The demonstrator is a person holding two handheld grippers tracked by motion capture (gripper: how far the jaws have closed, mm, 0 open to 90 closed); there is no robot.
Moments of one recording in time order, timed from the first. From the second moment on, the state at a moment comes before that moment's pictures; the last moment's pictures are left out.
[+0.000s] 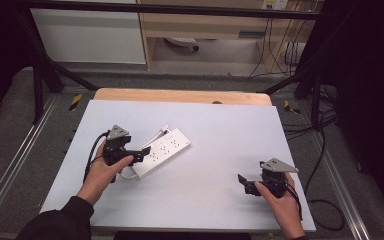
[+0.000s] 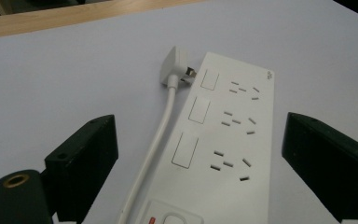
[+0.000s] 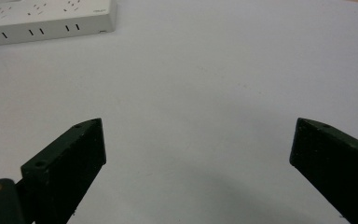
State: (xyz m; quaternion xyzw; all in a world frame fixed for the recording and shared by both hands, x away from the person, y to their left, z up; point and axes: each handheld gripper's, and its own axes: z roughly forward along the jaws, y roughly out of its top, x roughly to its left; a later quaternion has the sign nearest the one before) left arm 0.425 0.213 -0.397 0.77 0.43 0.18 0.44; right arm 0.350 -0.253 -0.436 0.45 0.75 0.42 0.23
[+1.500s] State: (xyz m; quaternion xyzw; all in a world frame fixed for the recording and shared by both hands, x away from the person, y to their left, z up) left arm 0.411 0.230 -0.425 0.77 0.45 0.17 0.43; right arm 0.350 -0.252 -0.437 0.44 0.76 0.42 0.23
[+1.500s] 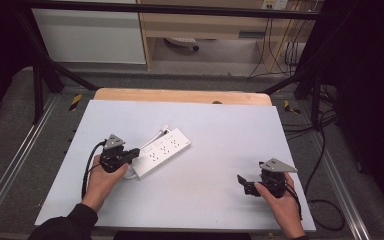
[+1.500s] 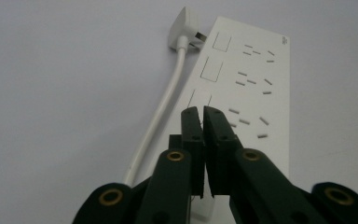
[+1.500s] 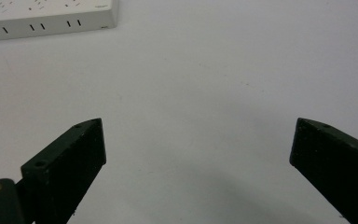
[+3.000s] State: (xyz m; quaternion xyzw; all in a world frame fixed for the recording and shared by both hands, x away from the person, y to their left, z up) left arm 0.405 0.231 -0.433 0.78 0.45 0.17 0.40; right arm 0.349 -0.251 -0.437 0.44 0.76 0.42 0.23
